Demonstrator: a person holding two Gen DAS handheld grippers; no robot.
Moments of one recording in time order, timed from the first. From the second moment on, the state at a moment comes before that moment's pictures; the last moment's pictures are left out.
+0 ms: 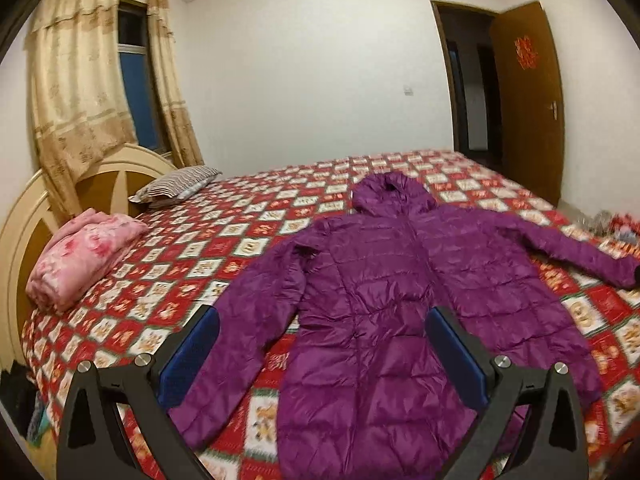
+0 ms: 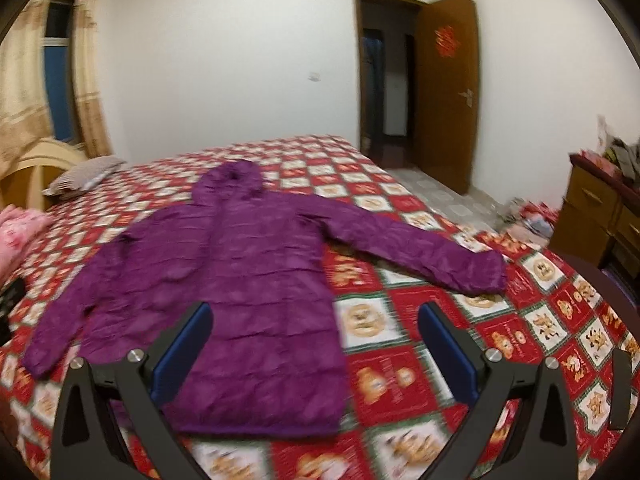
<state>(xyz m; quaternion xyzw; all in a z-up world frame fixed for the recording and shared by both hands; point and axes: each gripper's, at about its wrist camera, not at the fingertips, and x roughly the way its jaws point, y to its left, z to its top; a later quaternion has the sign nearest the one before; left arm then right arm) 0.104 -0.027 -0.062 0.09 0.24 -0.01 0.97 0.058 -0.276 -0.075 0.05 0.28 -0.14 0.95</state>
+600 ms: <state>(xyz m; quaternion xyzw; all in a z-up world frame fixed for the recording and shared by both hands) 0.279 -0.048 -0.153 0.11 0.33 0.02 0.94 0.171 -0.507 -0.162 0.13 0.39 -0.32 0.85</state>
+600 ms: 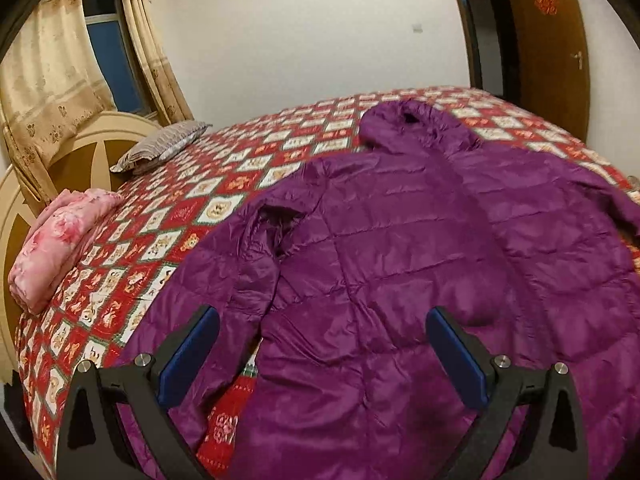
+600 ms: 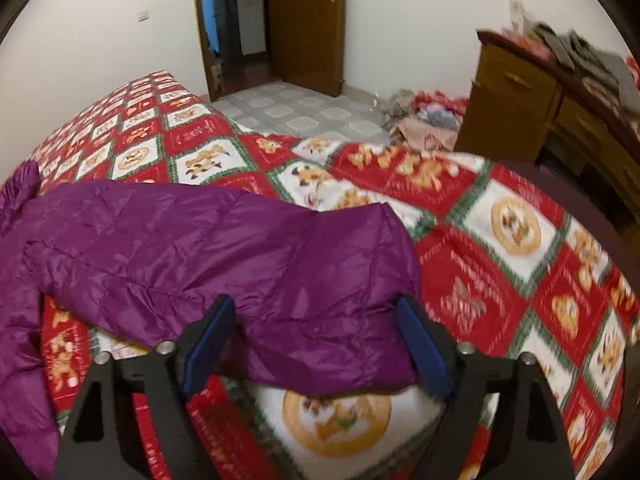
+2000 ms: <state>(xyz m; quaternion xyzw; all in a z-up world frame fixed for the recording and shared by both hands) 0.309 0.117 -0.150 0.04 0.36 0.13 0.92 0.325 -0.066 -0.121 -0.11 0.31 0.04 0.94</state>
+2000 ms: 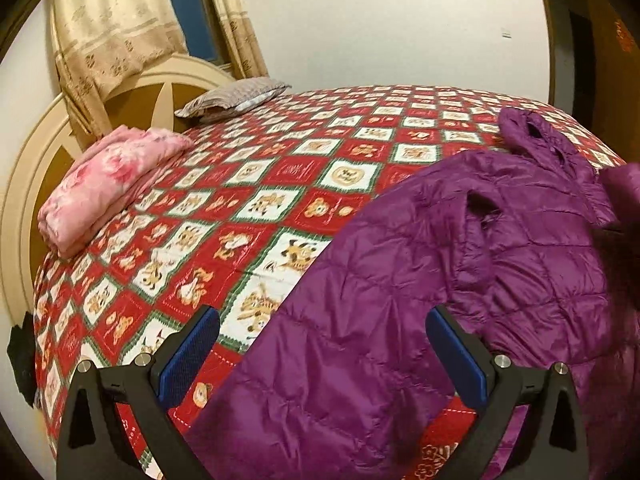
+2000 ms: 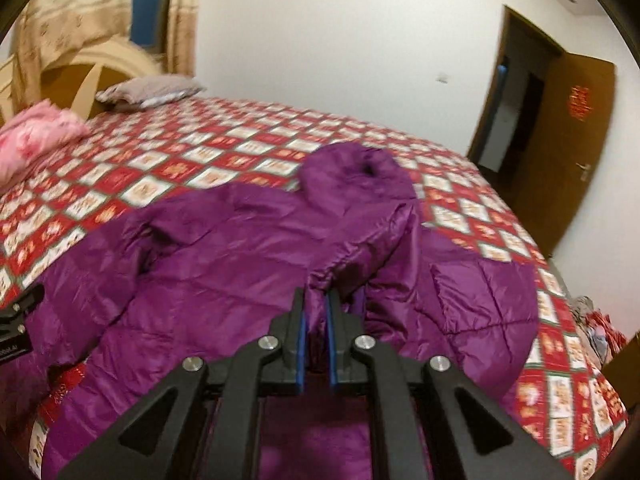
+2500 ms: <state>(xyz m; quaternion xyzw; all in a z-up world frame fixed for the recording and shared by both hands) 0.311 0.058 -0.111 0.05 0.33 0.11 0.94 0.269 -0.094 -0.111 -0.08 0.31 0.08 0.94</state>
